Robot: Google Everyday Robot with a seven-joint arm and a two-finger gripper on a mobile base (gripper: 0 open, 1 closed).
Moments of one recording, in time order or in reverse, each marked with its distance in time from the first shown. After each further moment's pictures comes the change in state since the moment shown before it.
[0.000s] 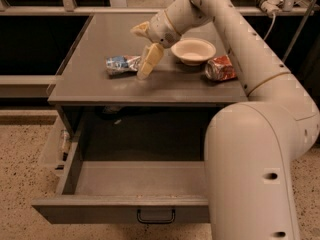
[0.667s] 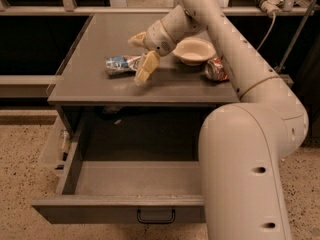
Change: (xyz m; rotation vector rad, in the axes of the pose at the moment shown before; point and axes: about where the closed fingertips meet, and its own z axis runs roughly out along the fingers) arm 0.016 0.003 0.027 -0.057 -0.029 0.056
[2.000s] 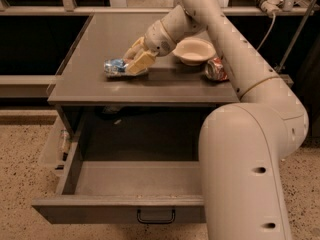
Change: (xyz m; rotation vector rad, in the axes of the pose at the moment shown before) arm 0.000 0.000 0.000 0.000 0.000 0.000
